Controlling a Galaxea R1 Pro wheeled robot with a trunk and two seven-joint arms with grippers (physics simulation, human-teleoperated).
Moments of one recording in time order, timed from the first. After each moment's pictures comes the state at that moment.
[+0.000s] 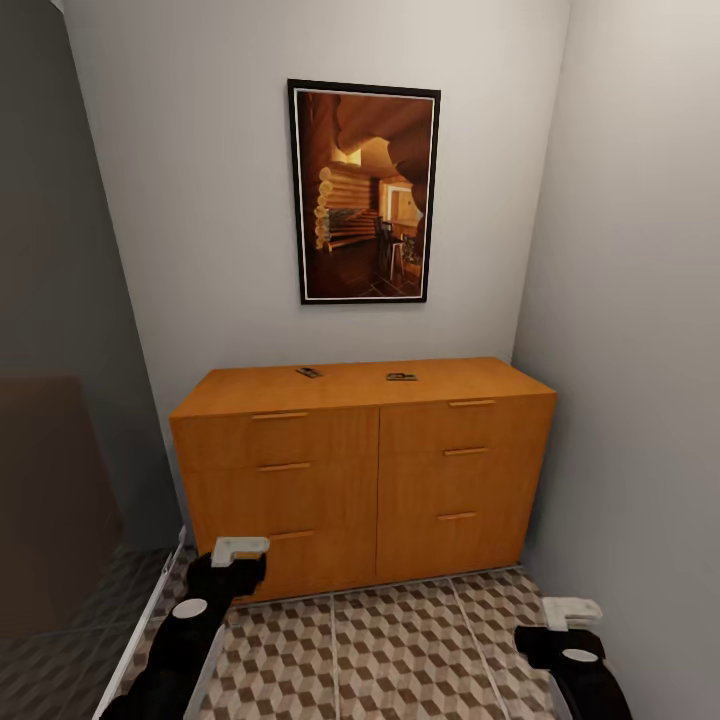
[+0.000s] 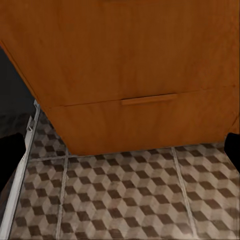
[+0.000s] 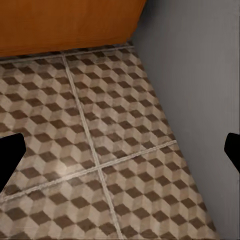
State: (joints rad) left arm -0.19 -0.07 -0.04 -1.41 -0.10 0.55 0.14; right arm -0.12 -0.06 -0.05 -1.25 0.04 0.61 -0.21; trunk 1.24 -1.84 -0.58
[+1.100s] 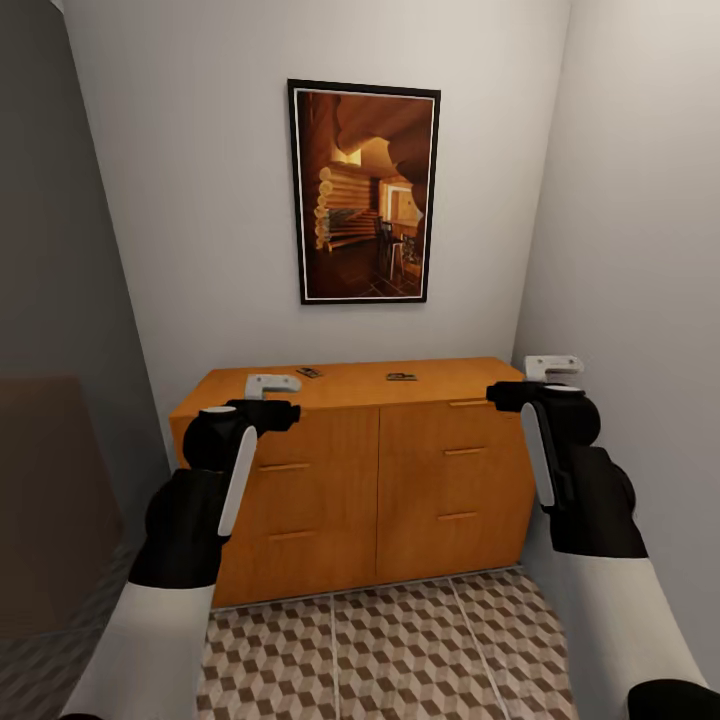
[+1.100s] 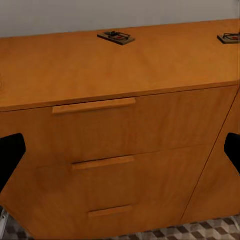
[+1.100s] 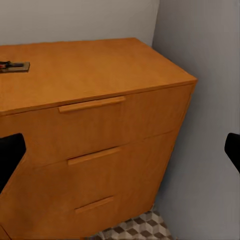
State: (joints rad) left arm -0.74 -0.16 -0.10 -1.53 -0.06 1.03 0.14; right arm -0.82 0.01 -0.02 -1.52 0.05 1.04 -0.23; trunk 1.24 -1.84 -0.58
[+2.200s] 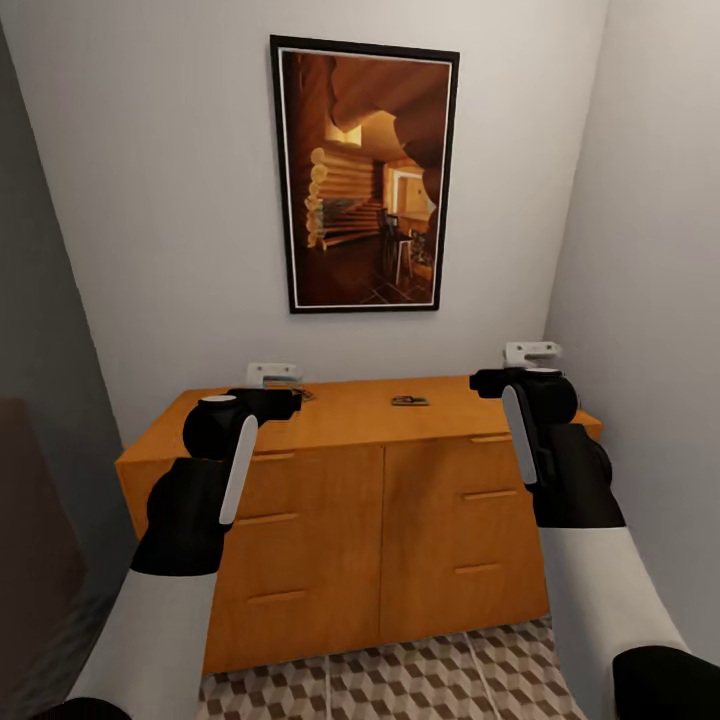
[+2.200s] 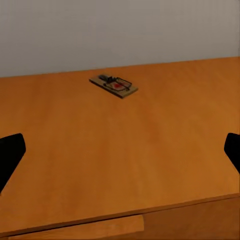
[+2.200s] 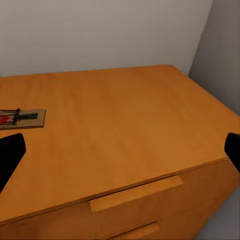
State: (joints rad) left arm -0.78 -0.17 -0.09 -1.53 -0.05 1.03 0.14; right arm -0.90 0.03 0.02 -1.43 0.04 1.04 -0.23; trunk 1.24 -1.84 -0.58
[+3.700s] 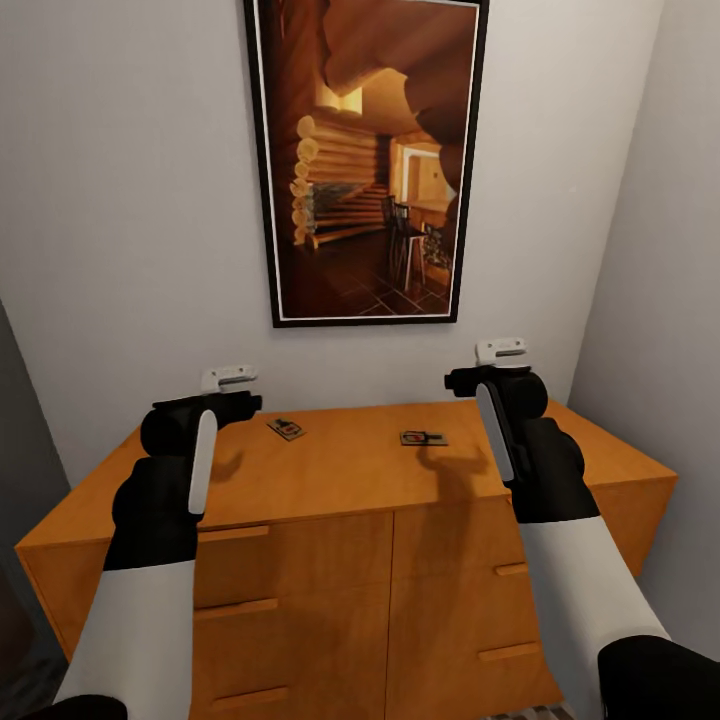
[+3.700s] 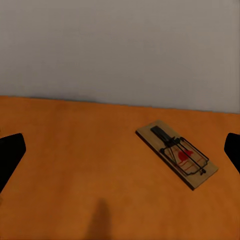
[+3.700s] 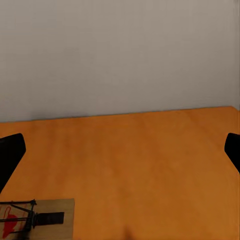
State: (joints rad) left arm -0.79 -0.15 0.11 -1.52 -0.05 1.04 0.15; right arm -0.93 0.08 0.10 -1.38 0.04 1.04 -0.23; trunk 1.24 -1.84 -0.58
